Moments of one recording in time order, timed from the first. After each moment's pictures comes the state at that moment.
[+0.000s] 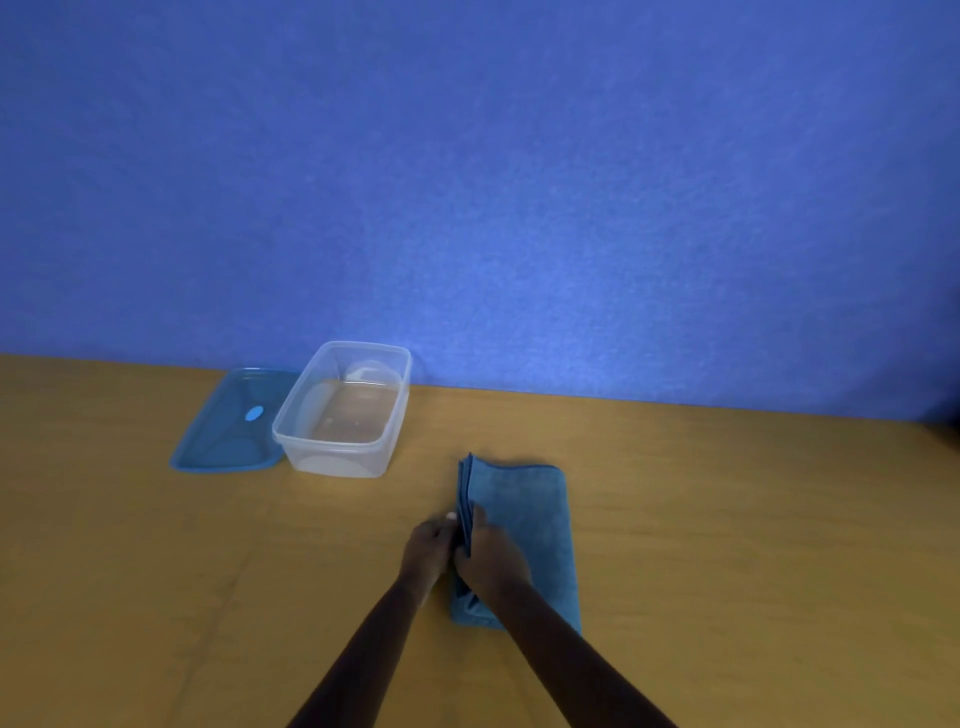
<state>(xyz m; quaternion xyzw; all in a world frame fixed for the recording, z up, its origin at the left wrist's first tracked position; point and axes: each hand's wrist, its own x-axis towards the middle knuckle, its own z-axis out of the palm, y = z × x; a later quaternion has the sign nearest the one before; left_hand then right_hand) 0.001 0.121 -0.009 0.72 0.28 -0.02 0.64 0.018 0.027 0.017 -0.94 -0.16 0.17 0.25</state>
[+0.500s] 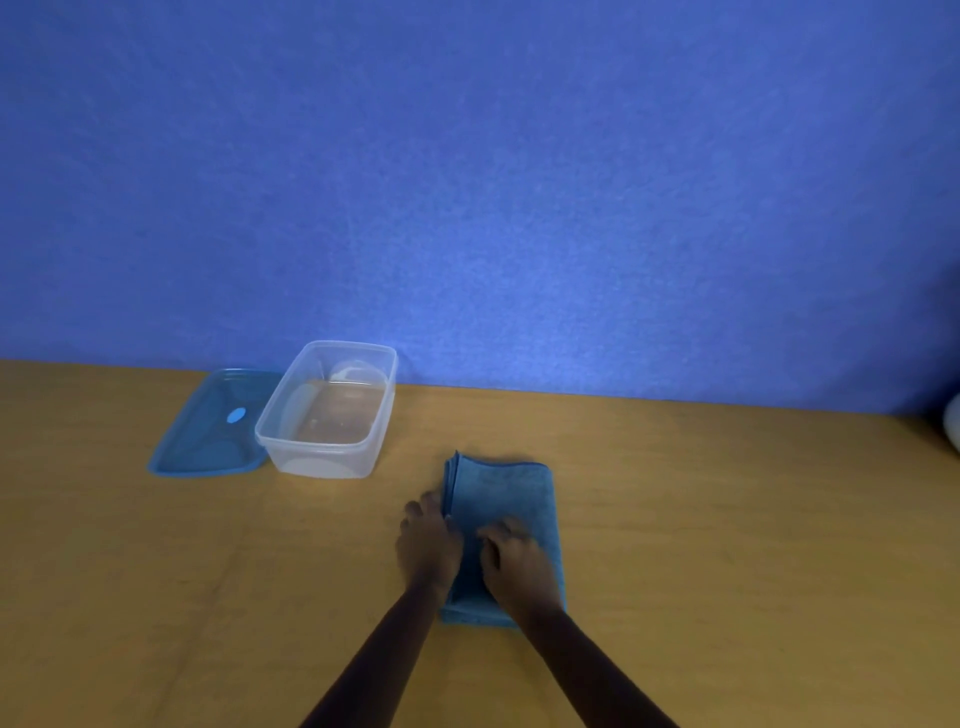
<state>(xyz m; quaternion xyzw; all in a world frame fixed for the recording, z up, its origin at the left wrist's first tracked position) 0.005 0.097 0.009 0.89 0.29 0.05 0.35 0.021 -0.016 -0.001 -0.94 -0.23 0.03 0.25</state>
